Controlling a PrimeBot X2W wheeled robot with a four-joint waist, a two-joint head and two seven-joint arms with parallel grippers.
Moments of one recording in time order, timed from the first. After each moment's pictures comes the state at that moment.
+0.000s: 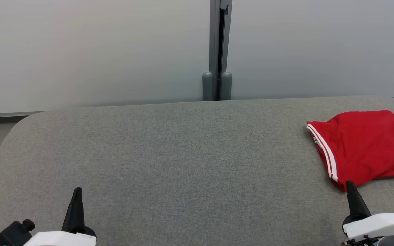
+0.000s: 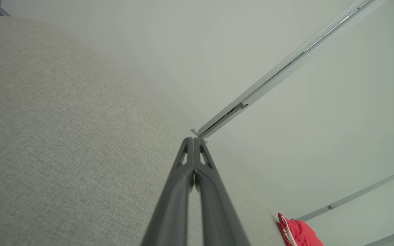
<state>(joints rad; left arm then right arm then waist) 0.06 0.05 0.04 0.19 -0.91 -0.09 -0.07 -0.03 -0.10 0.02 0.29 0.94 0.13 -0.07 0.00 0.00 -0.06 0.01</state>
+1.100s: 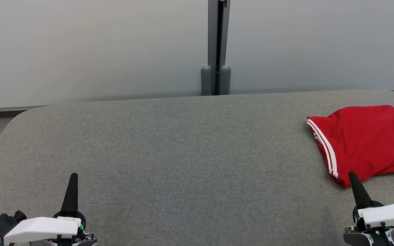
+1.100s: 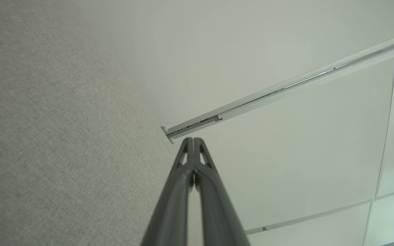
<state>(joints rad) -0.02 0.05 0.08 0.22 -1.25 -0.11 0.02 -0.07 -0.08 -0.05 0.27 1.26 0.13 0.02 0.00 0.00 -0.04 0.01</state>
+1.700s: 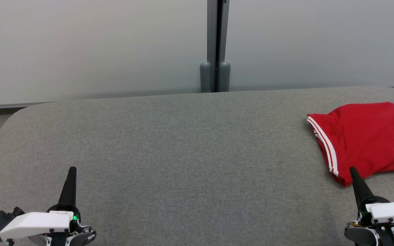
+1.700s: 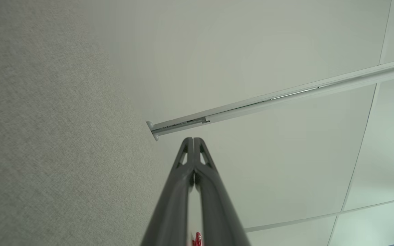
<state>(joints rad) -0.05 0.05 0.09 0.23 -1.39 -0.11 0.05 -0.08 -0.07 -0.07 0.26 1.40 0.13 0.05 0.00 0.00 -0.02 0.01</state>
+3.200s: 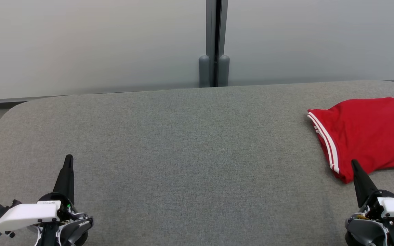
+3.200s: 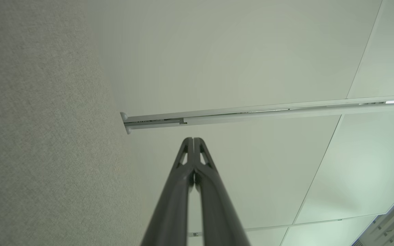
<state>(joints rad) -0.10 0.05 0.11 0.25 -1.61 -0.13 0.11 -0.10 -0.05 -0.11 0.25 1.61 0.13 0.11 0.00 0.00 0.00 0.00</state>
